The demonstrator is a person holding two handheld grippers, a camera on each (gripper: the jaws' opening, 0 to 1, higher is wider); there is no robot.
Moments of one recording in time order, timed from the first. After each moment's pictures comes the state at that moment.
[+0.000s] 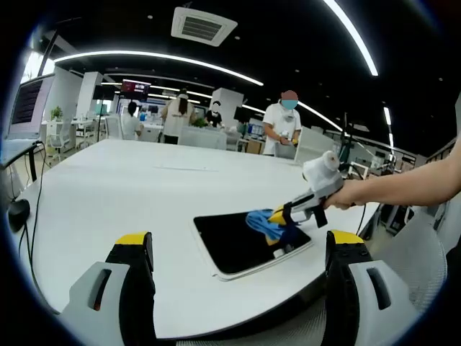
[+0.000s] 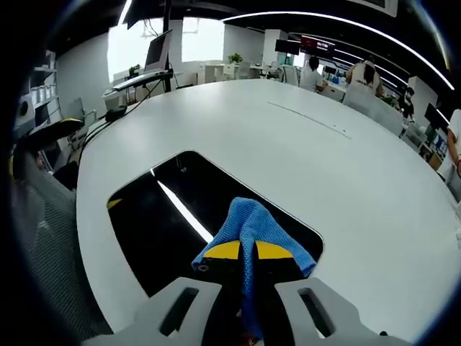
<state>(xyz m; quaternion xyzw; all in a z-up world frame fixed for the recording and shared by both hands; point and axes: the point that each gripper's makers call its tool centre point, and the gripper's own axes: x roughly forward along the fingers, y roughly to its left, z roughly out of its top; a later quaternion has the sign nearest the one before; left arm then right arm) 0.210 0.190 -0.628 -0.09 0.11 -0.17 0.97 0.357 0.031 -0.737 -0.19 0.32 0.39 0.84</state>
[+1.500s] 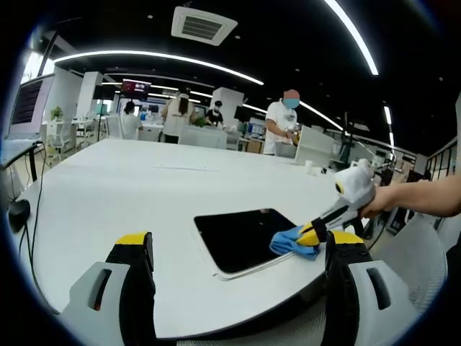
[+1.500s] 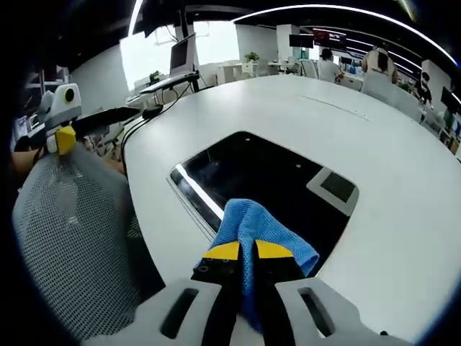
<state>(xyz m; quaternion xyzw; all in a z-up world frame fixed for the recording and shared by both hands) 0.211 0.191 -0.629 -0.09 0.11 -0.17 0.97 0.269 0.021 -0.738 -0.15 0.34 0.46 0.81</state>
